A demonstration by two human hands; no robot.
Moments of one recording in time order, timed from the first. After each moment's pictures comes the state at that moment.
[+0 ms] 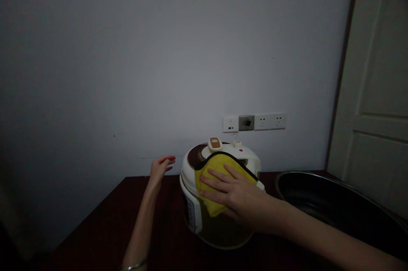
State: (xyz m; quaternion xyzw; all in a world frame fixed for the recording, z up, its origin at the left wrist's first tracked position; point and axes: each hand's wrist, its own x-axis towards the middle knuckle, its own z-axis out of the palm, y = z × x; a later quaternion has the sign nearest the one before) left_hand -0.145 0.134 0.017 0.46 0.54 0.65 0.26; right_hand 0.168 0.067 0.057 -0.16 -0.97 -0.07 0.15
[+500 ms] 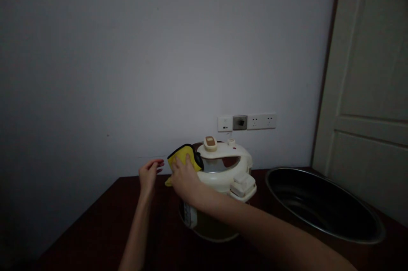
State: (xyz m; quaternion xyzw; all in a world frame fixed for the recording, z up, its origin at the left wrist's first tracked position) left_hand -0.144 0.116 0.008 0.38 0.51 0.75 0.20; right_hand 0.018 0.088 0.050 -0.28 -0.92 -0.24 0.11
